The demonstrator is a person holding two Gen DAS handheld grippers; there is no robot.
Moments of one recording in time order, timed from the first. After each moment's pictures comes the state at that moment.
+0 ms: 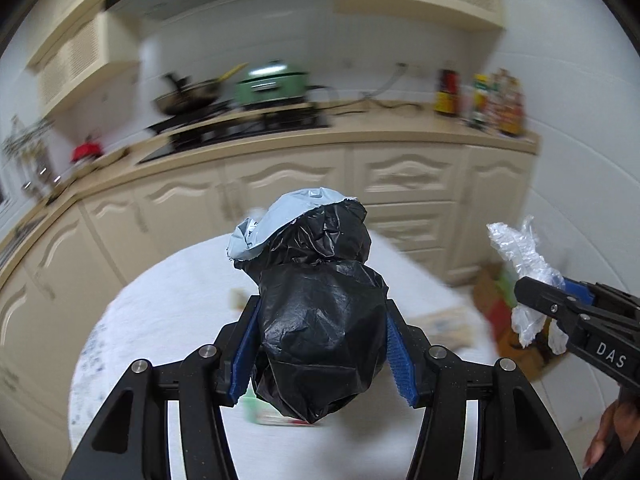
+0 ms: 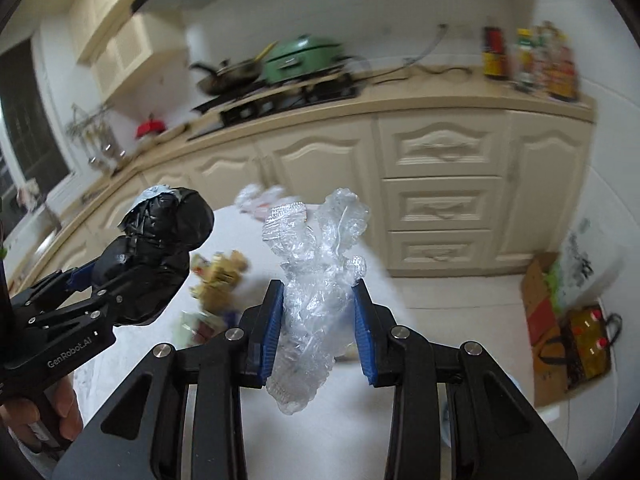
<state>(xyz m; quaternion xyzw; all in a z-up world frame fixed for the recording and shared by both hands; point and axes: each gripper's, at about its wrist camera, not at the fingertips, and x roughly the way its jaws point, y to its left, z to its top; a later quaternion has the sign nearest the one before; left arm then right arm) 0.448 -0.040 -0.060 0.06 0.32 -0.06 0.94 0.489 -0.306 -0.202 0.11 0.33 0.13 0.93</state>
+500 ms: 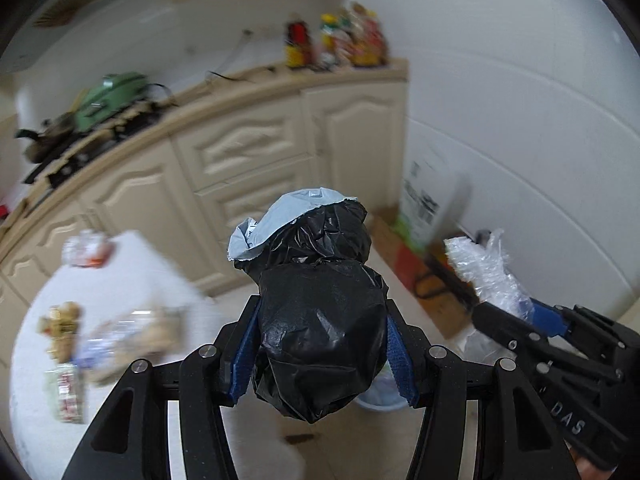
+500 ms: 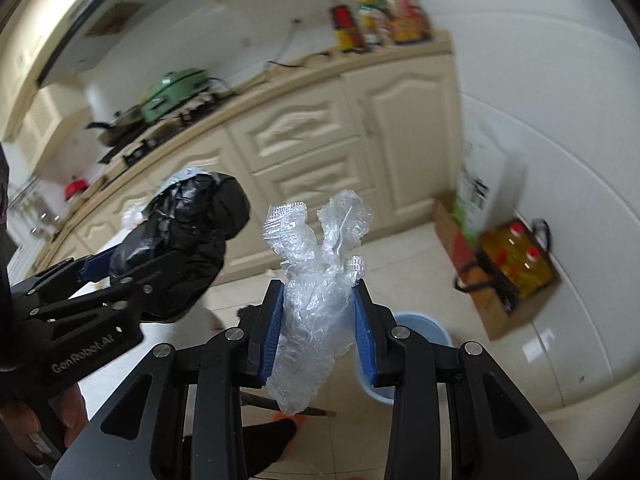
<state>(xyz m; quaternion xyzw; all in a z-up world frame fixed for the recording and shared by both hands) 0.473 -0.278 -0.117 0.15 0.37 -0.21 0.89 0.394 -0.503 -0.276 0.21 0.35 -0.02 0.91</state>
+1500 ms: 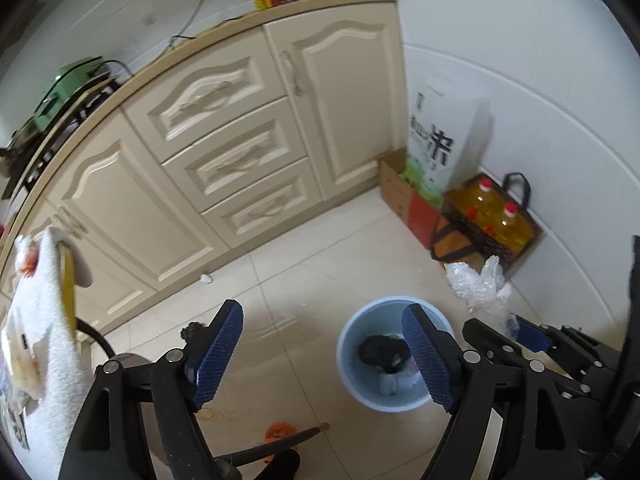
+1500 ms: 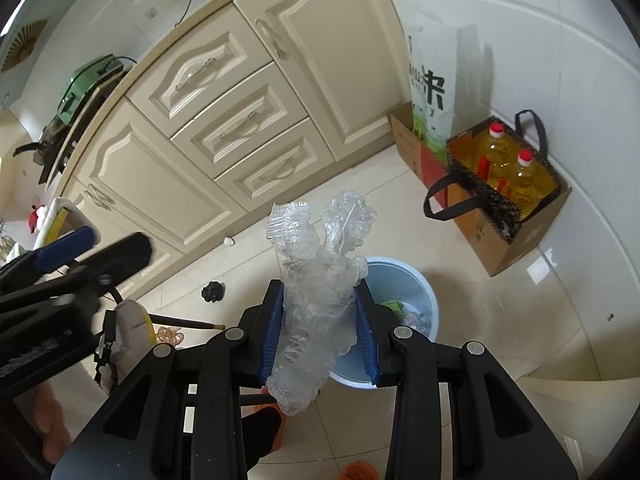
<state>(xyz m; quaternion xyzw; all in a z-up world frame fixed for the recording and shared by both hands) 0.581 -0.410 -0.252 0.22 0.42 -0.17 0.86 0.453 -0.588 -0.447 0.29 0.43 -0.05 0.85</state>
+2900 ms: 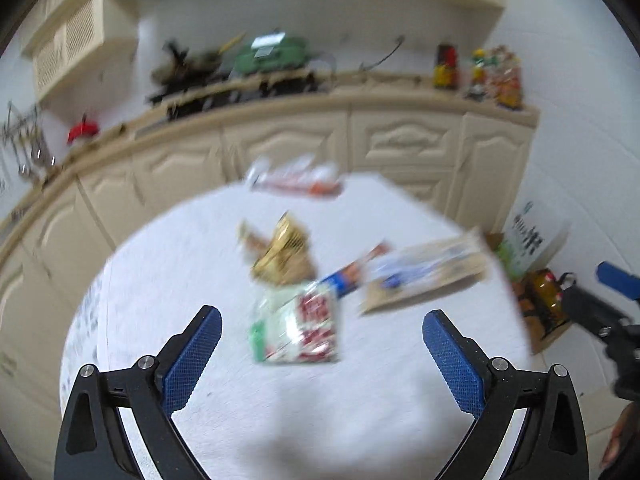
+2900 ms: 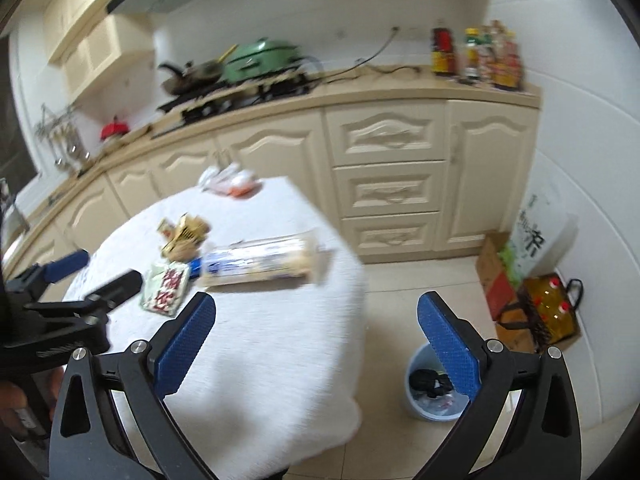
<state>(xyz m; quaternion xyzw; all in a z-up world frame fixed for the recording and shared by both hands) 0.456 0.007 -0.156 0.06 0.37 -0.04 0.93 0.427 -0.297 -0.221 0.09 0.34 0.07 0.93</state>
